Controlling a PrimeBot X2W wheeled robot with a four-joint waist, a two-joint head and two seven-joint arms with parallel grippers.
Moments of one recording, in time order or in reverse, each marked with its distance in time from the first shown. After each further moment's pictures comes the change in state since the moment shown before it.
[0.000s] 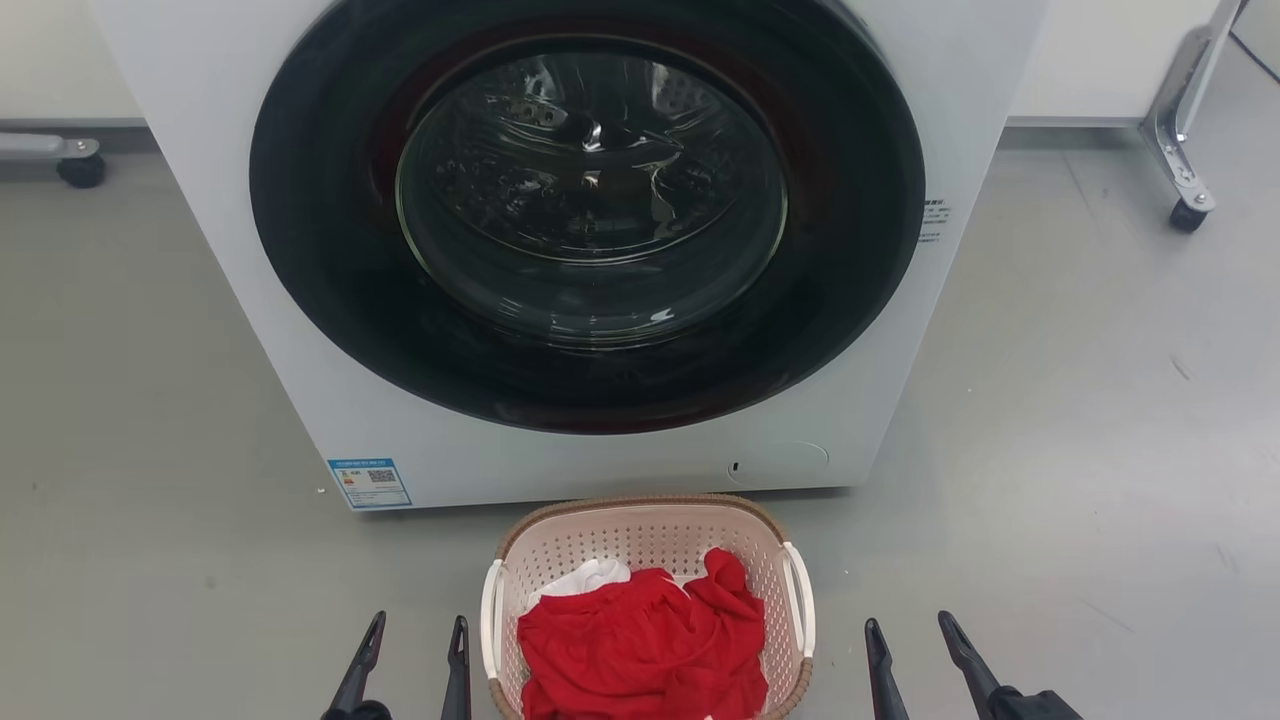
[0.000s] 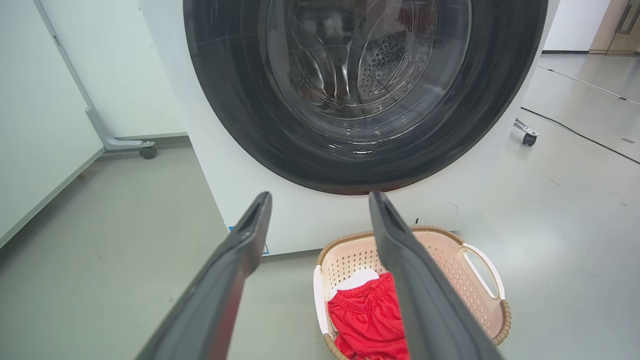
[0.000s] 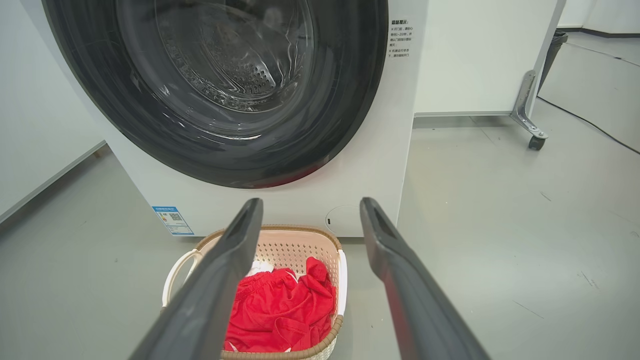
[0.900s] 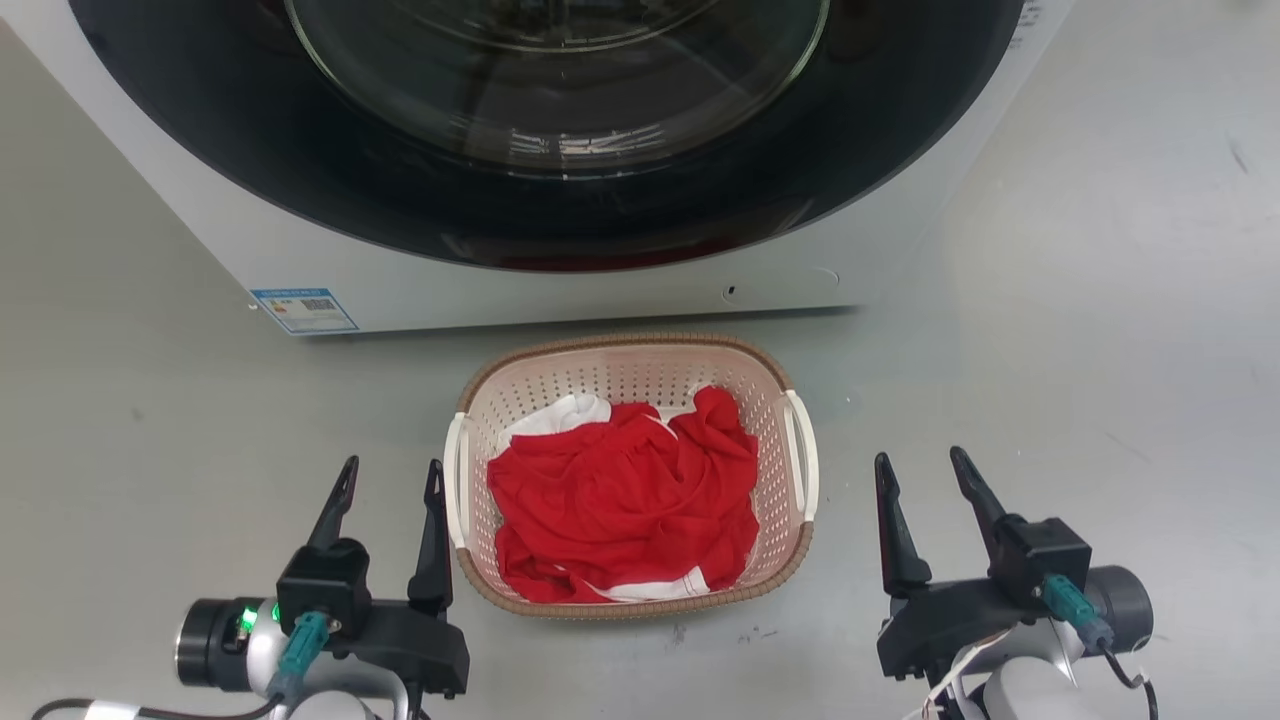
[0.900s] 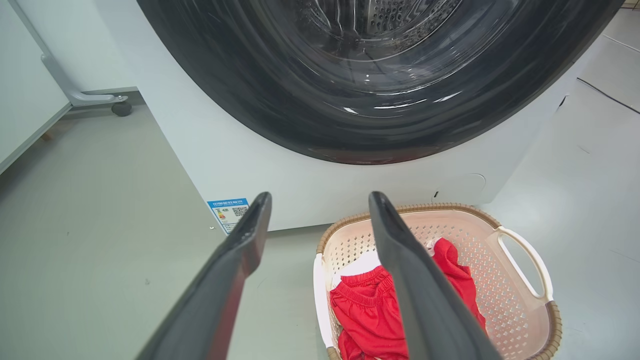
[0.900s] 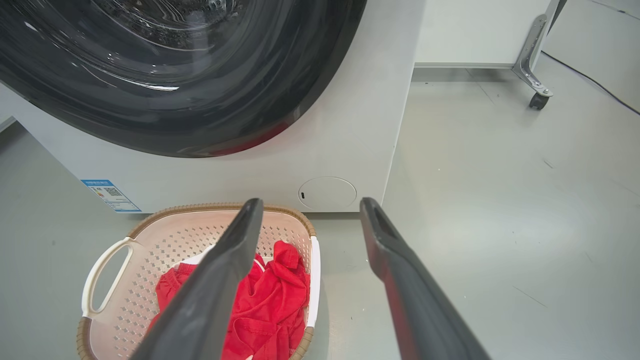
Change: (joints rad) left arm -0.271 -0.006 0.036 0.133 -0.010 -0.011 0.000; right arm -0.304 -0.001 -0.034 0.170 -0.002 0.006 0.000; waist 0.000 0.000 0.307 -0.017
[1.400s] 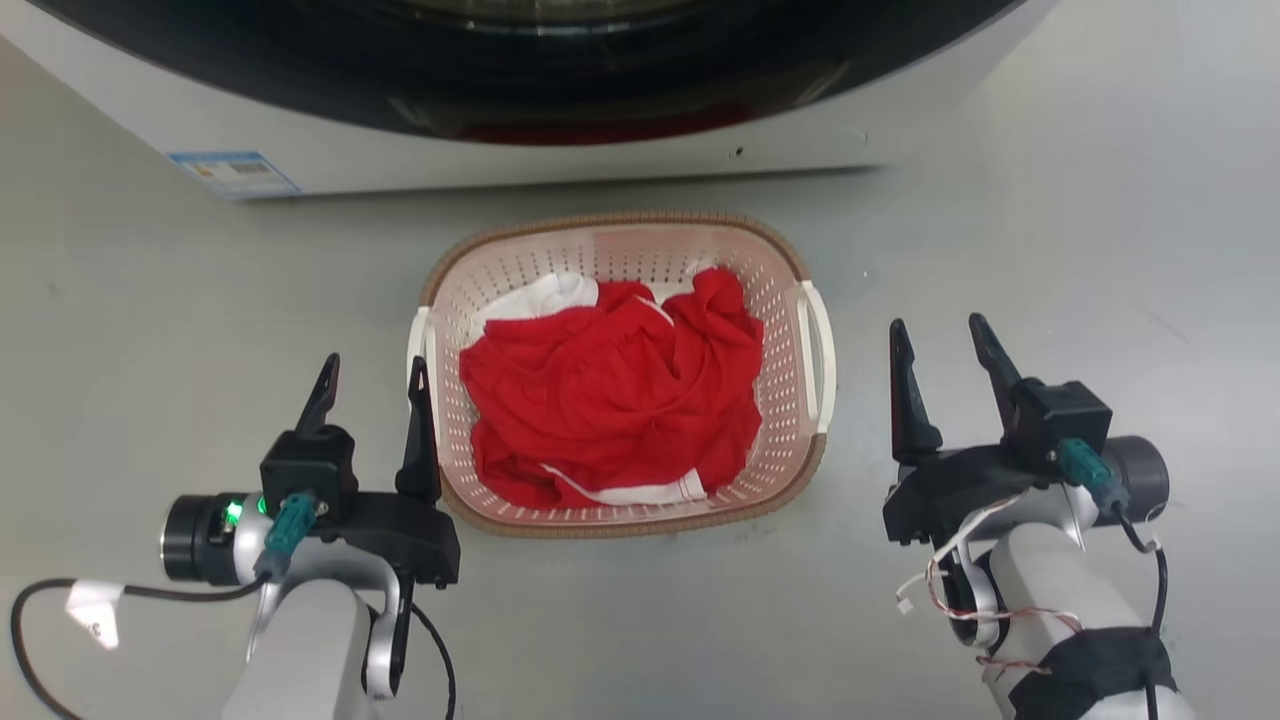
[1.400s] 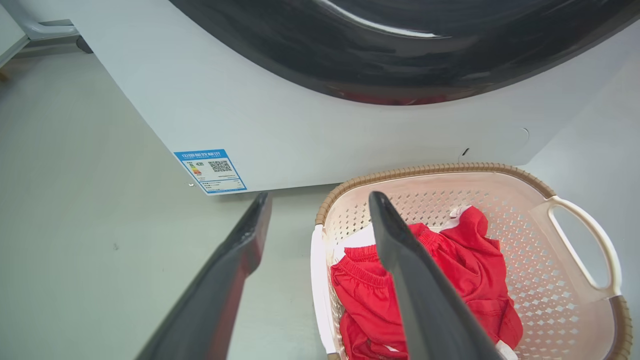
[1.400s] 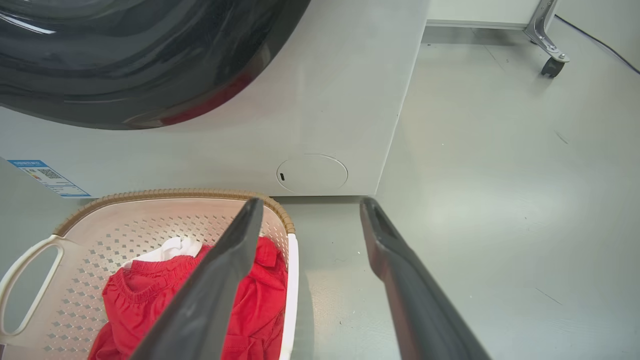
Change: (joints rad) left arm -0.210 -0.012 0.021 0.139 -0.012 0.000 0.015; right arm -0.250 -0.002 -0.024 0.141 0.003 0.009 -0.004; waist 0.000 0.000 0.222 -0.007
